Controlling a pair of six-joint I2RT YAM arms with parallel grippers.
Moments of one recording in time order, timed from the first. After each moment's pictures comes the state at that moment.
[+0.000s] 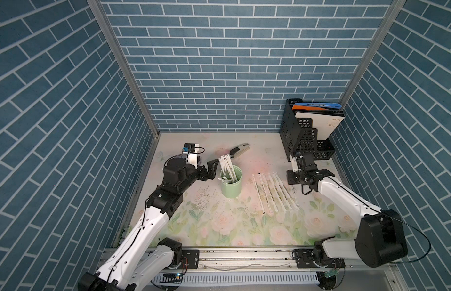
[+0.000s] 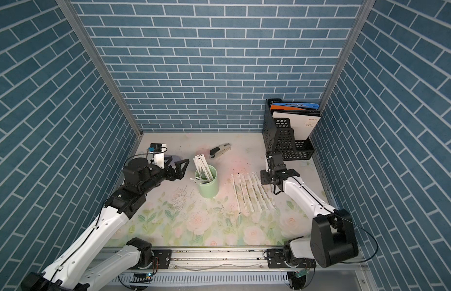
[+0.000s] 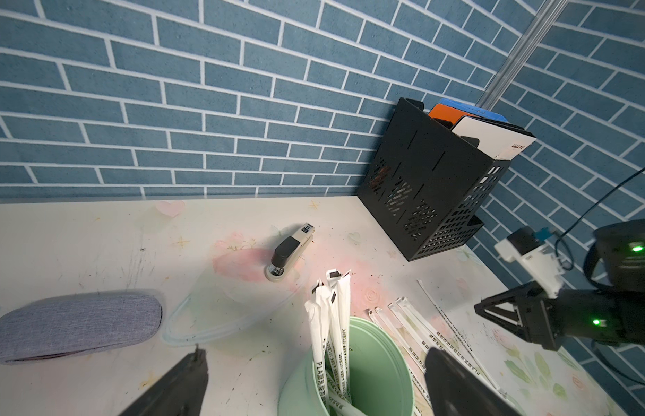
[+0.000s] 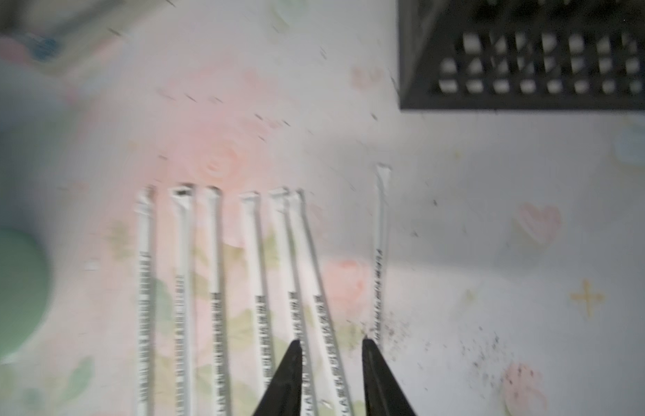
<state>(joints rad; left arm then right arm) -0.36 0.91 0.81 -0.17 0.15 -0.28 0.39 1.33 0.95 -0.51 0.03 0.16</state>
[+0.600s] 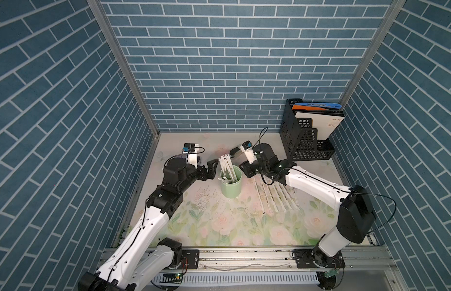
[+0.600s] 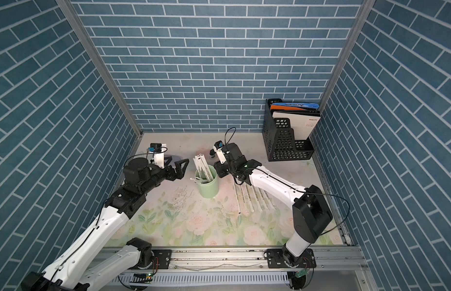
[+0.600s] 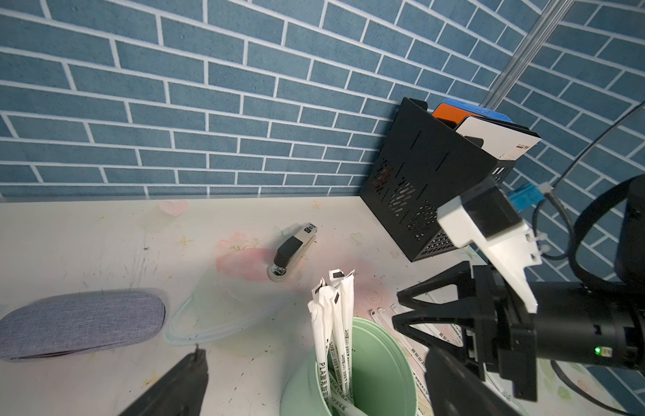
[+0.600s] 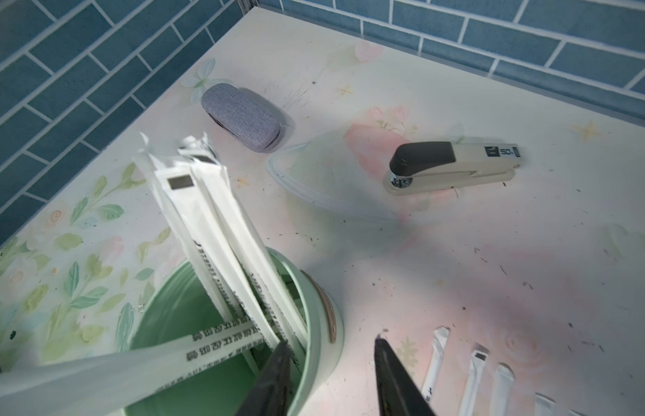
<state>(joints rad) -0.36 0.91 0.81 -0.17 0.14 -0.28 0.80 1.65 1.30 -0.32 -0.08 0.15</state>
